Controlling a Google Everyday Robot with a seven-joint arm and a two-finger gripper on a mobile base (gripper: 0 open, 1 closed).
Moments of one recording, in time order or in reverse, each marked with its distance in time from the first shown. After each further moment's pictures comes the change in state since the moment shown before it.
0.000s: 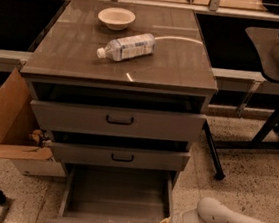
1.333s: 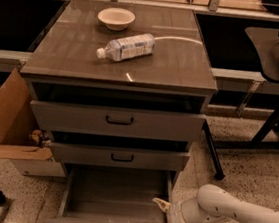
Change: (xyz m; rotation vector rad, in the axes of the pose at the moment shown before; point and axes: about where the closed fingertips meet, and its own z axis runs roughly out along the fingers) arm -0.091 0.003 -0.059 0.017 0.040 -0.031
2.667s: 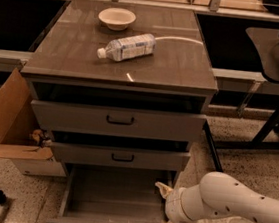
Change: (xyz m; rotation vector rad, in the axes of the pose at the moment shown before) arm -0.123 0.013 -0.103 0.144 0.120 0.102
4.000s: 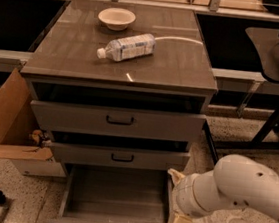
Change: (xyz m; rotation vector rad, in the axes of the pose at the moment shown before) arm -0.030 -0.006 -0.089 0.073 0.097 0.050
